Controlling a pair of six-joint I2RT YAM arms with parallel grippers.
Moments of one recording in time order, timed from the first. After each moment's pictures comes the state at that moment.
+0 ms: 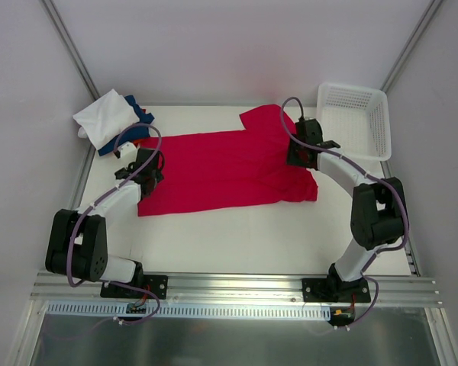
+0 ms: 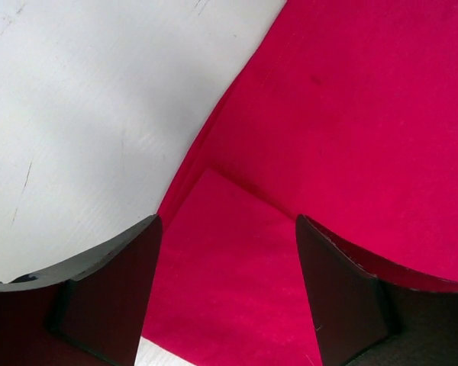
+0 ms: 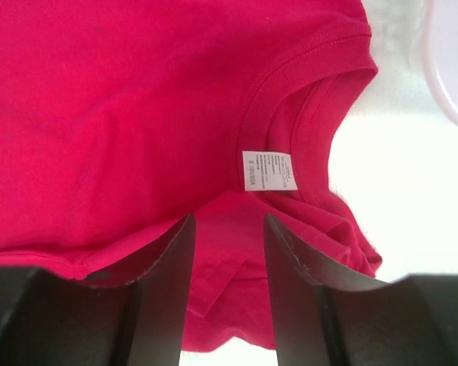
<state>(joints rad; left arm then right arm) -0.19 1.40 0.77 -0.29 -0.58 -0.69 0.30 1.72 1.22 -0.39 0.17 0.36</state>
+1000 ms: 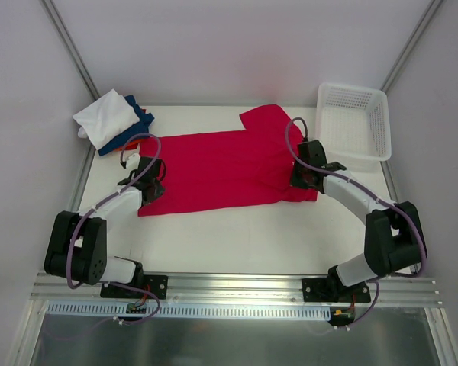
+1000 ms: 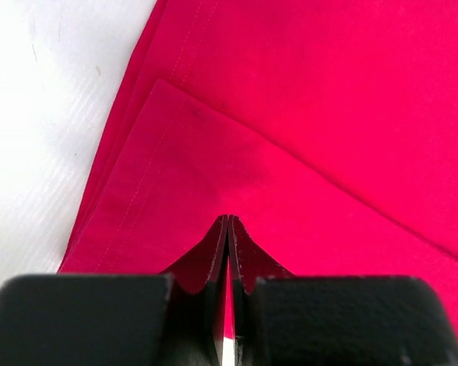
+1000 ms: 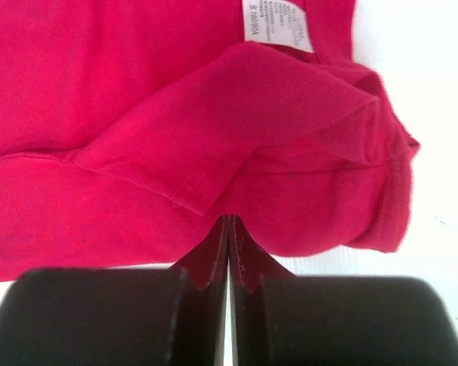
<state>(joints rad) -0.21 1.36 0.69 -0.30 -0.37 -0.77 0.36 1.48 0.95 -0.41 0.13 0.48</state>
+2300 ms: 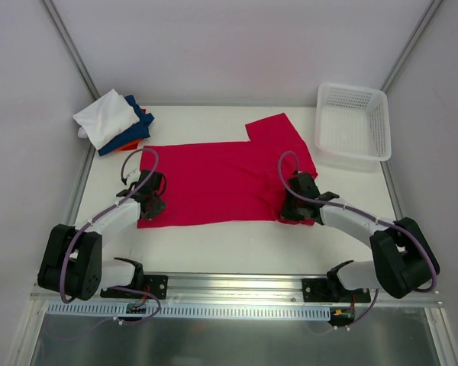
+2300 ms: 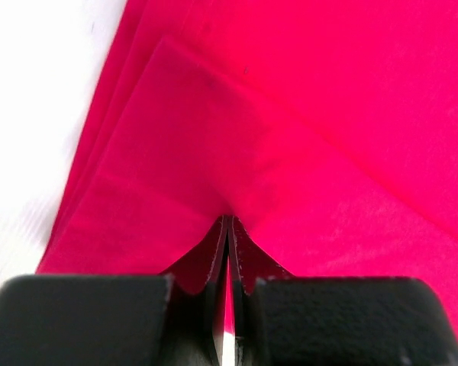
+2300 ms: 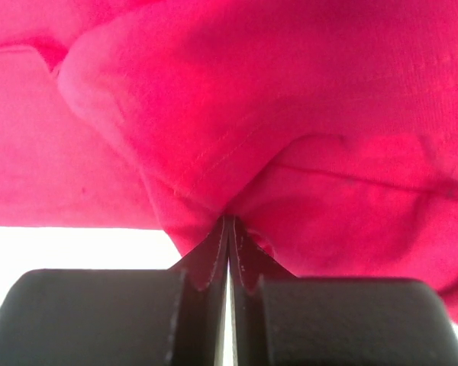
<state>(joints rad) -0.24 1.28 0.58 -0.41 -0.29 -0.86 0.50 1.37 0.63 -0.31 0.01 0.65</state>
